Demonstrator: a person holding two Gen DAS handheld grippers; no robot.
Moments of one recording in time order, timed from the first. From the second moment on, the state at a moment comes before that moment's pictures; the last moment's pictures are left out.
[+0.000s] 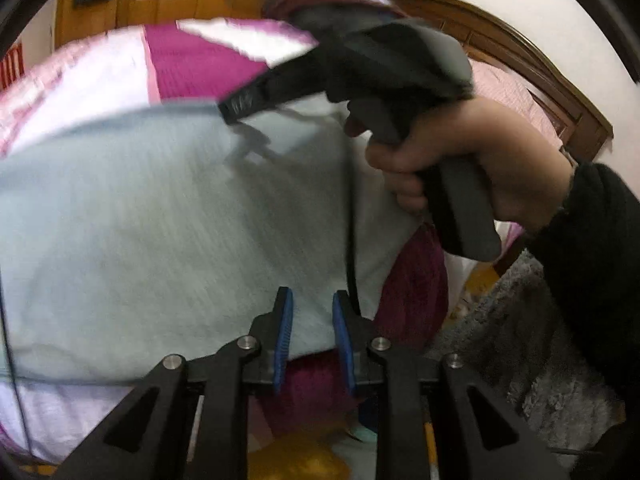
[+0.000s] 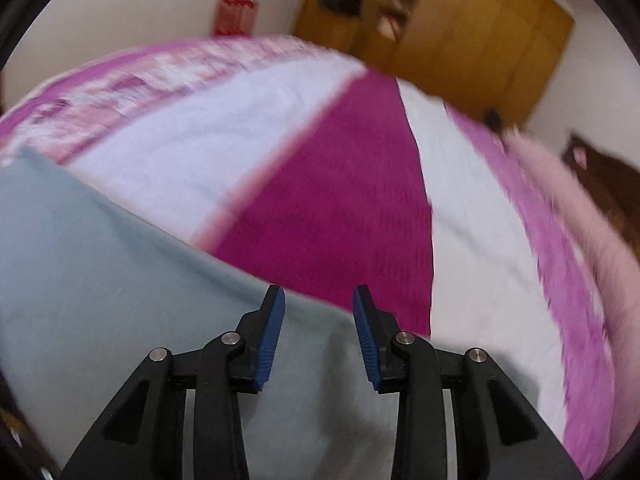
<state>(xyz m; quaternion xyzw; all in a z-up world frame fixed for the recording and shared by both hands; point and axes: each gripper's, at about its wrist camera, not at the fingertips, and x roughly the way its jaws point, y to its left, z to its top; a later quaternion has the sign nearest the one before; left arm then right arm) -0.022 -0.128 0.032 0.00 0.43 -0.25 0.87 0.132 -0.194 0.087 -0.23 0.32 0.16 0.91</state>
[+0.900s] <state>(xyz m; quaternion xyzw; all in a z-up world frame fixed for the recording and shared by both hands) -0.067 0.154 0.034 -0.11 0.44 0.19 0.87 0.143 0.098 0.037 -0.19 0.43 0.38 0.80</state>
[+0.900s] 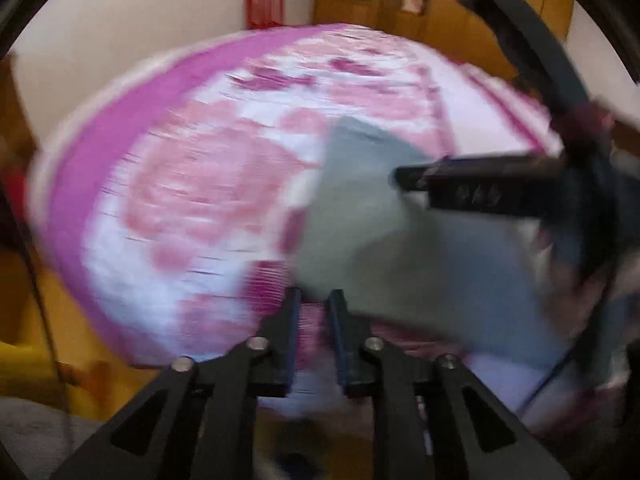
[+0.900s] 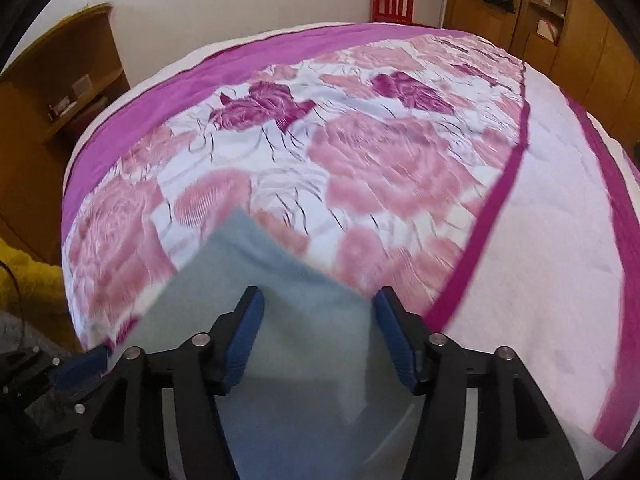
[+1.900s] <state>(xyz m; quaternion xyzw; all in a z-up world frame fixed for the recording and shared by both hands) -0.005 0.290 0.029 -0.44 0.42 -0.07 0.79 -0.021 0.099 0.026 -0.32 0.21 0.44 0.81</state>
